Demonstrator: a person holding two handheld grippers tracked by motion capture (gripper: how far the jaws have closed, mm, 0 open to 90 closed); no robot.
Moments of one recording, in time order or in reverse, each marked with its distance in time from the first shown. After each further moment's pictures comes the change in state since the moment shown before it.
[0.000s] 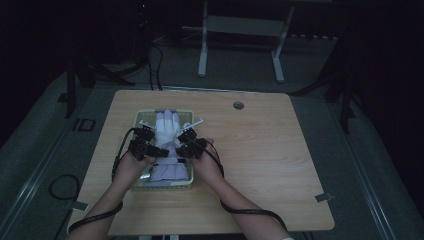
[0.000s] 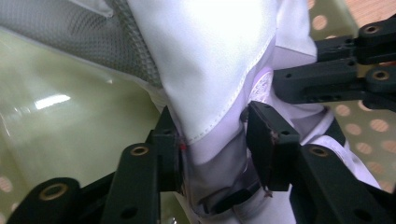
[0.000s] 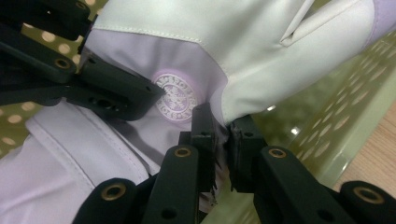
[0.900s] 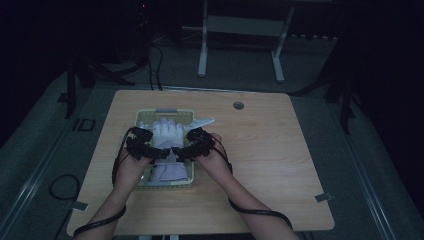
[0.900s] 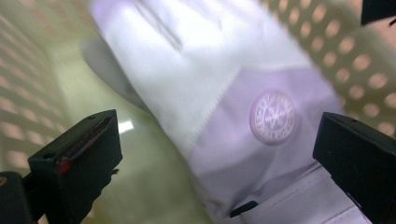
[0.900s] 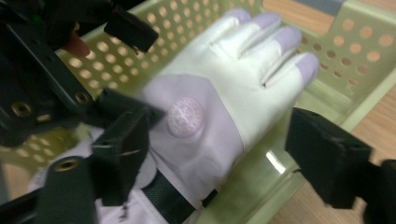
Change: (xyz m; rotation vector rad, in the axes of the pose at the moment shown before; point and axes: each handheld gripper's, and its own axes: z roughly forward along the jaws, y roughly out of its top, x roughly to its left) left arm -0.013 -0.008 -0.015 -0.201 0.201 0.095; right arm -0.012 -0.005 -0.029 -0.214 0.083 -0.125
